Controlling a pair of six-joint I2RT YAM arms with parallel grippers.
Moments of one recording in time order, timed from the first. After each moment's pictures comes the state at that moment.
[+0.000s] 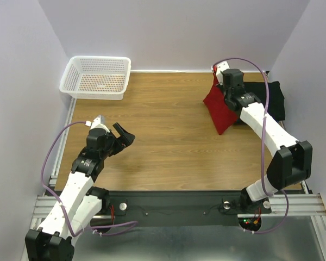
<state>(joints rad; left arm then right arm) -0.25 0.69 0.50 -0.35 0.06 -0.76 0.31 1.53 1.34 -0.36 0.55 -0.43</state>
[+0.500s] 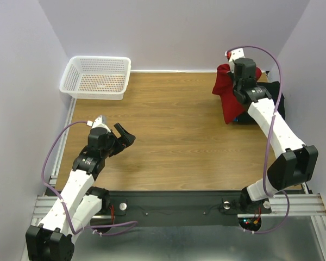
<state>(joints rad) -0.25 0.72 0.50 -0.35 0.07 -0.75 0.24 1.52 1.47 -0.38 0.57 -0.40</state>
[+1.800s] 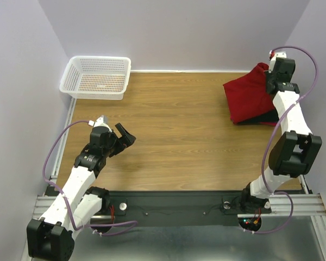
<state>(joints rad) -0.25 0.78 0.50 -0.34 0.06 -0.75 -0.18 1.65 1.54 -0.42 0.30 -0.29</state>
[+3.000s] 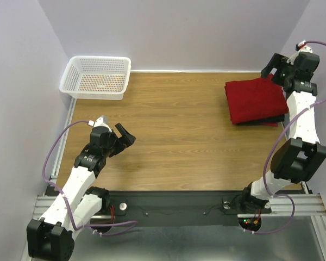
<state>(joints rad) -0.25 0.78 0.50 -0.34 0.06 -0.75 -0.33 1.61 1.63 -0.42 -0.14 0.18</state>
